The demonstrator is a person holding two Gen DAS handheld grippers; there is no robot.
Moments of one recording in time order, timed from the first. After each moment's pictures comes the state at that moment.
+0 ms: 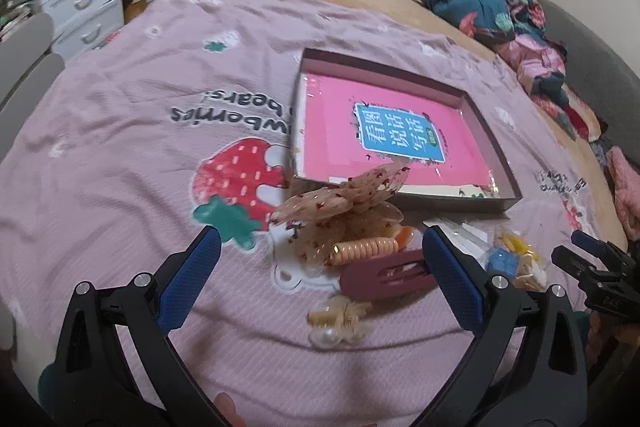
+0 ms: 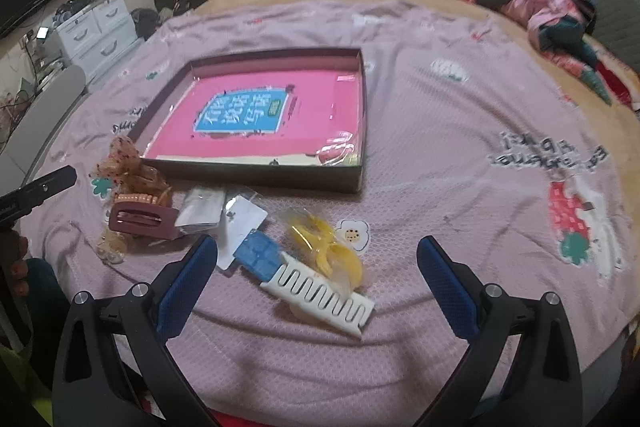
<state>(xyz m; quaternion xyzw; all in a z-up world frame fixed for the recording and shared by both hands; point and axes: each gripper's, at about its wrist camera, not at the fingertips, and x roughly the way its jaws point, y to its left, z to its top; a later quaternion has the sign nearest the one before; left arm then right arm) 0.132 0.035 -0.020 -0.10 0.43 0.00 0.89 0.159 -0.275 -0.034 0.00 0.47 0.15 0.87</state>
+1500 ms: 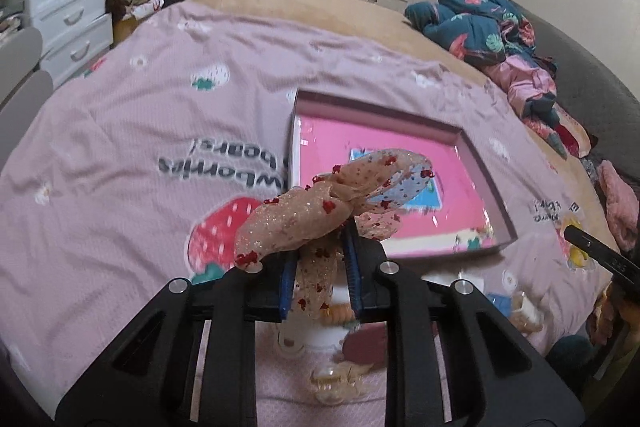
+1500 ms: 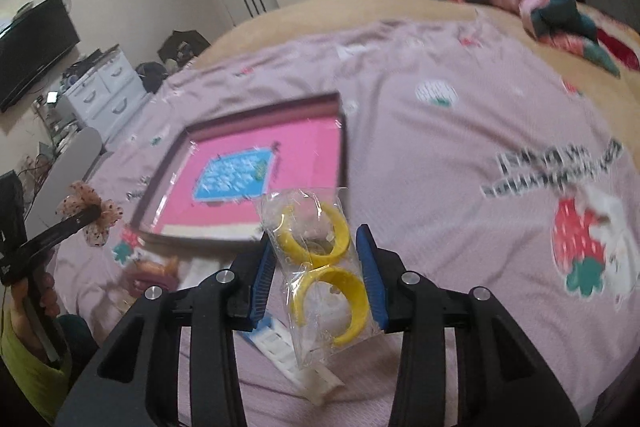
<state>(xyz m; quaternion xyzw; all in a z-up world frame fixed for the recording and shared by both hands) 0.168 0.051 0.003 -0.11 0.39 -0.01 0.91 0.195 -0.323 -0.001 0.09 0.41 0.18 0.89</state>
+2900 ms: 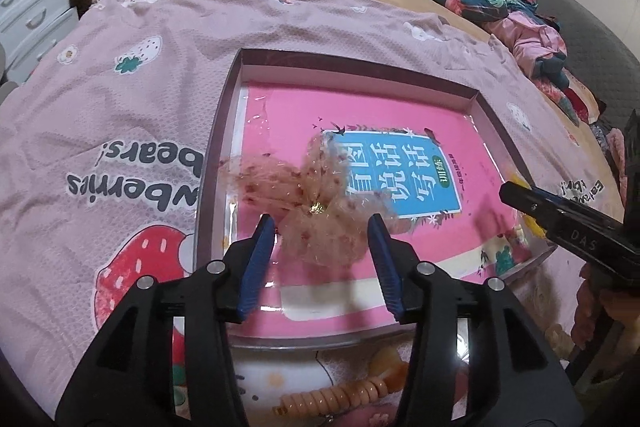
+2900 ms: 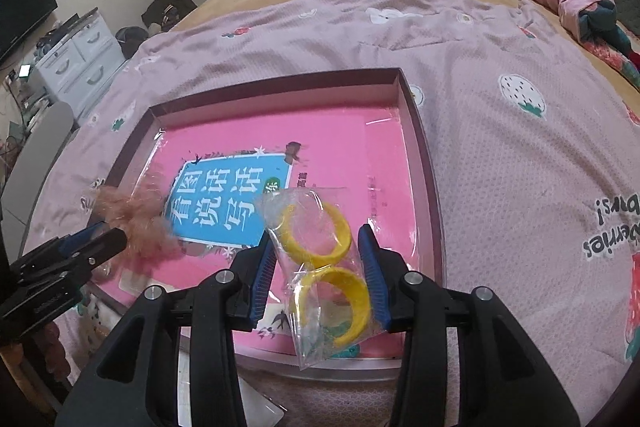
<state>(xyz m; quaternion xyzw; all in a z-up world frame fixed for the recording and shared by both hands) 0.250 0.009 -0.057 -0.08 0.45 -0.04 0.89 0.302 -0.226 -0.068 0.05 0.47 0.15 0.87</state>
